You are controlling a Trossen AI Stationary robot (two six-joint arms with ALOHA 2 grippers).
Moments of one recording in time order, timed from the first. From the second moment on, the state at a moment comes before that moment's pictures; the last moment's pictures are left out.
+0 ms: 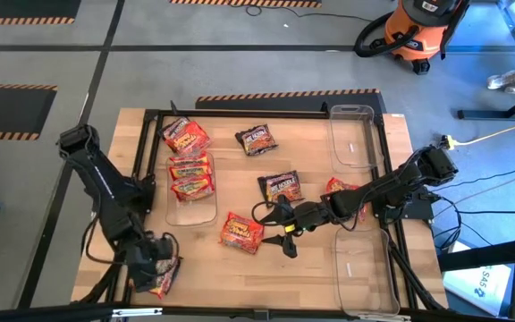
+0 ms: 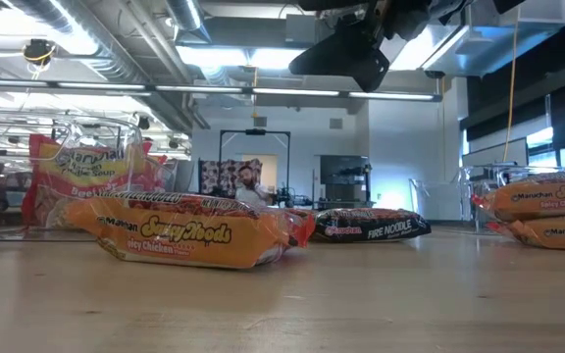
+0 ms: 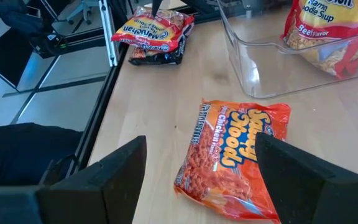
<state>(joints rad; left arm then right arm) -1.00 1.27 0.83 -0.69 0.17 -1.39 0.35 1.62 0.96 0.21 0.10 0.36</state>
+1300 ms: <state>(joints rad) -0.84 1.44 0.84 -0.41 -0.19 -1.00 0.43 1.78 0.96 0.42 0.10 0.77</state>
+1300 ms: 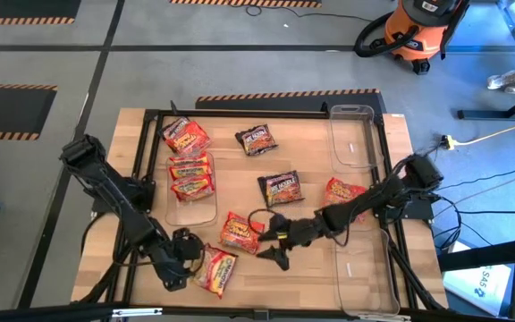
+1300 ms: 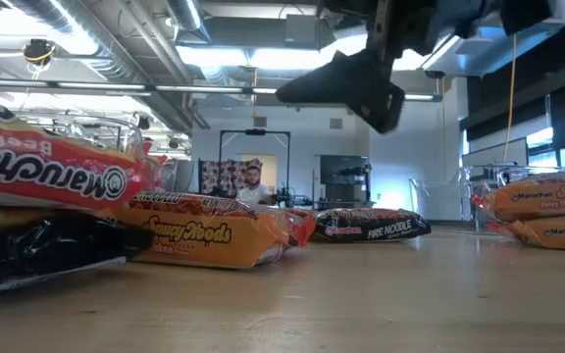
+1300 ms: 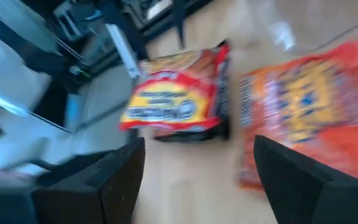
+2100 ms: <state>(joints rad) -0.85 1.45 0.84 -0.41 -0.24 -0.88 0.49 2.34 1.53 0.34 0.10 1.26</state>
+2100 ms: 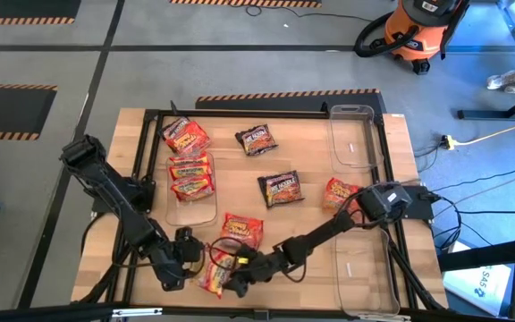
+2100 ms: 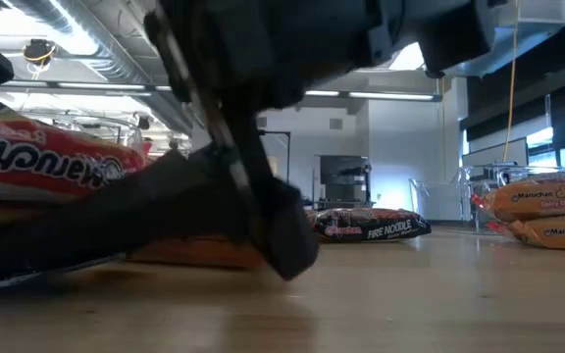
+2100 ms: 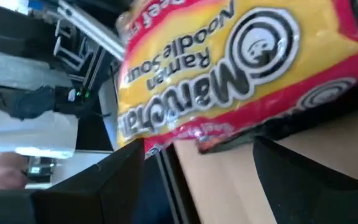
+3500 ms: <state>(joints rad) -0.78 1.52 0.84 -0.21 -0.21 -0.83 0.47 2.34 1.54 0.41 0.36 1.07</state>
